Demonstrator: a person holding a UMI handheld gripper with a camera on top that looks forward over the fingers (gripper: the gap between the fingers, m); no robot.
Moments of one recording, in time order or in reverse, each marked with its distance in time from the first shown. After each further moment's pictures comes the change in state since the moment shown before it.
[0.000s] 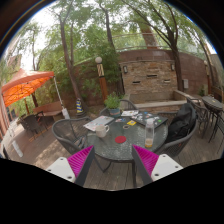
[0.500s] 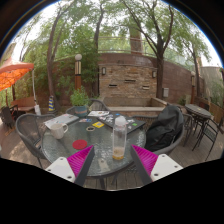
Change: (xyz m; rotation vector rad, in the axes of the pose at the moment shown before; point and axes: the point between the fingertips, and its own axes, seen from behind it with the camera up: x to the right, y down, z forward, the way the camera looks) arm 0.170 0.033 0.180 0.051 0.293 -0.090
